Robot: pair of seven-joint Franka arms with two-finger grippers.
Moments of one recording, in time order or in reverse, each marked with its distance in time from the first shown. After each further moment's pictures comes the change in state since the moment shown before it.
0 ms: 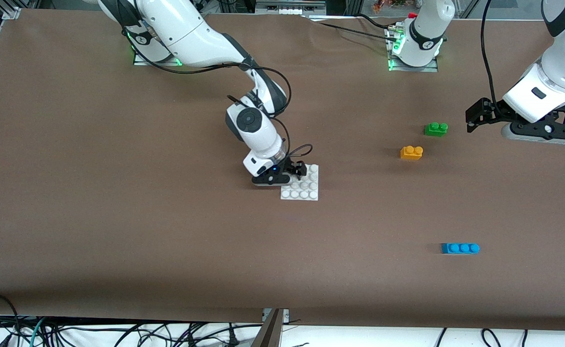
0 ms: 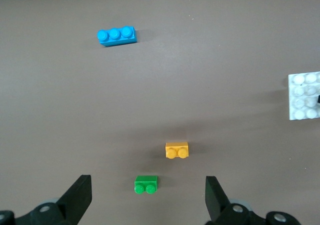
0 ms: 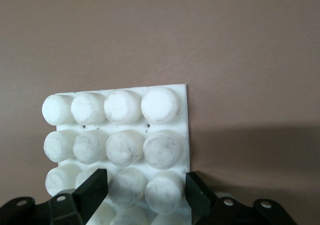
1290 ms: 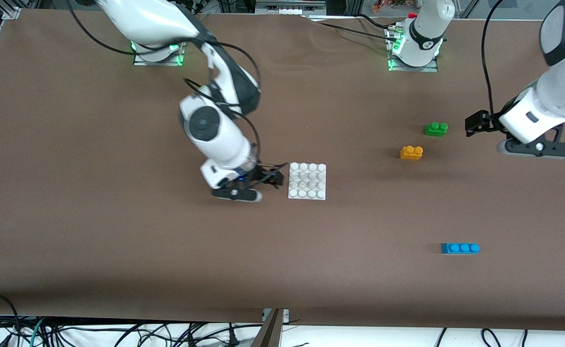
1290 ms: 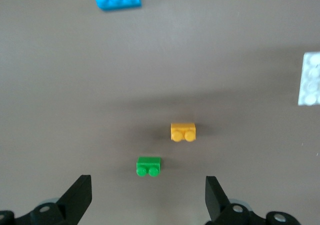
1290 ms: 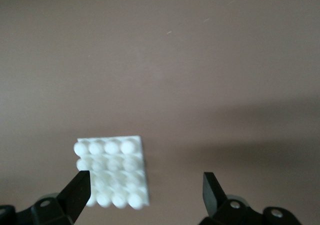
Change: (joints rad) left arm 0.024 0.097 0.003 -0.002 0.000 -0.074 0.001; right arm -0.245 -0.287 0.029 0.122 -0.015 -0.580 -0.100
